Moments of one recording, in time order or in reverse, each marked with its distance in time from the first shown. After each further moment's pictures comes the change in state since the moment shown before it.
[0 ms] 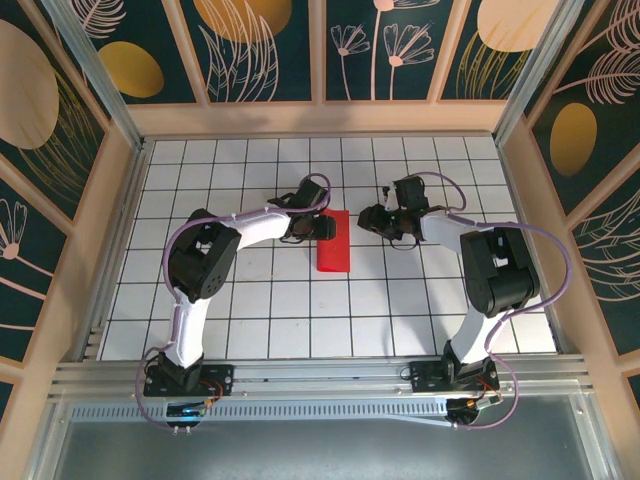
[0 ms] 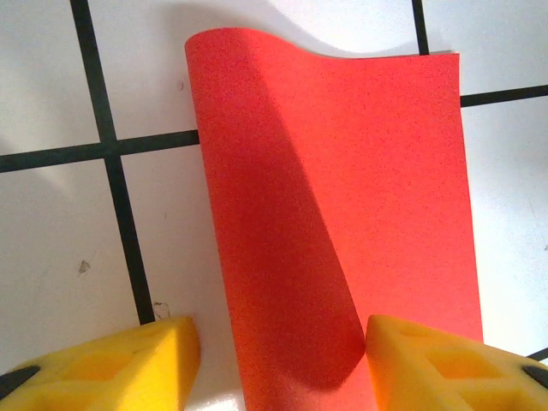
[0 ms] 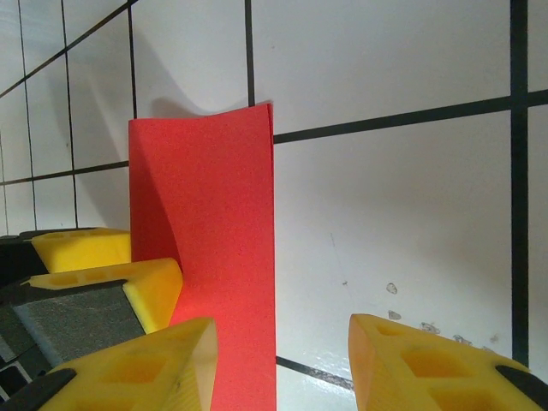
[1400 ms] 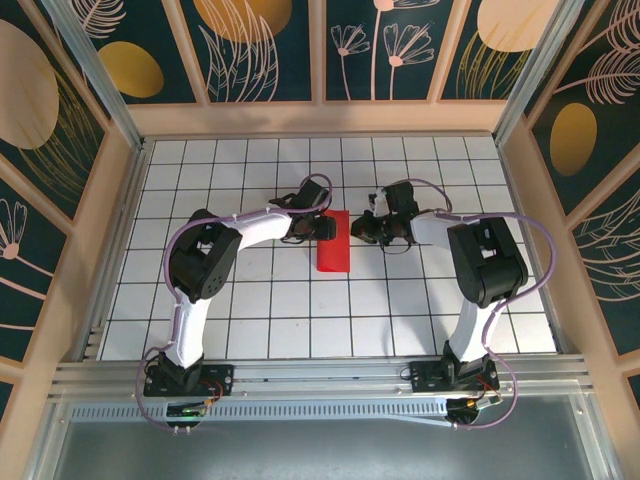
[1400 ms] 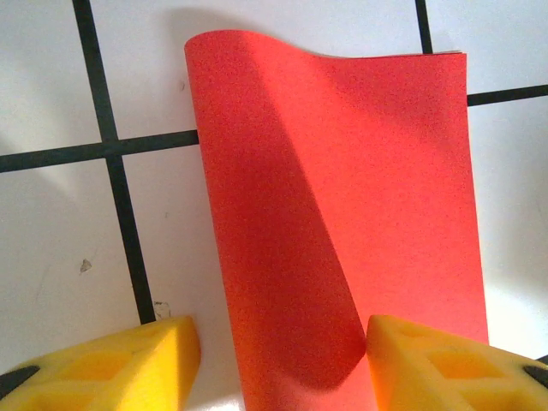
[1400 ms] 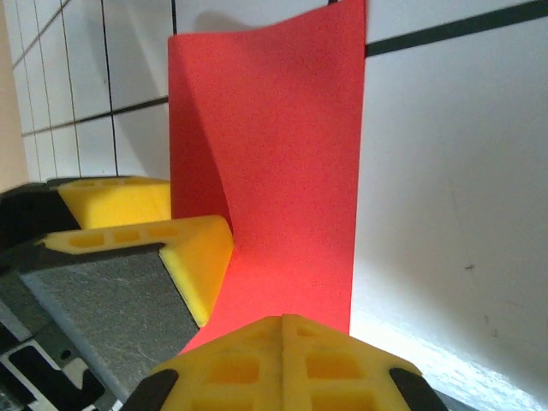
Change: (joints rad) left arm -0.006 0.003 0.006 -0.008 -0.023 0.000; right arm 0.047 0.092 0.000 0.076 -0.164 0.047
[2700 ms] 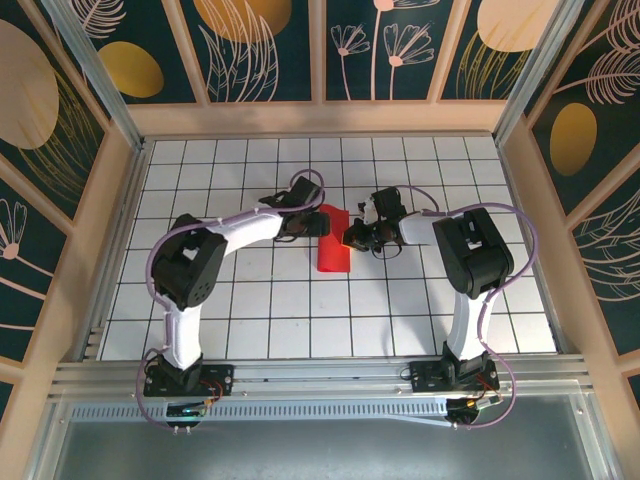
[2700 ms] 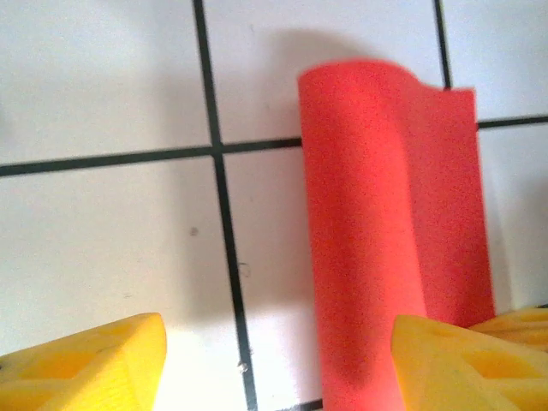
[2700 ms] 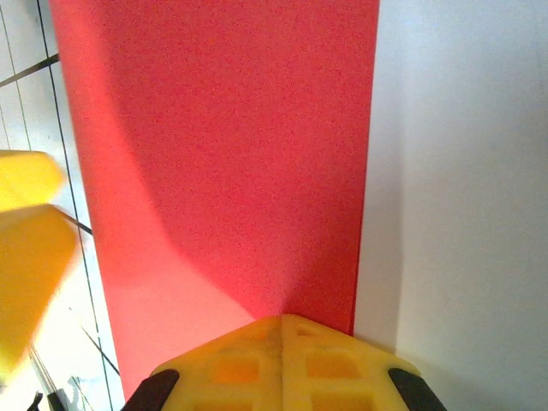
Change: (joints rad) left arm 0.017 -0.134 -0.060 -0.037 -0.086 -0.008; right arm 0.050 0.097 0.031 -0.017 0.010 -0.012
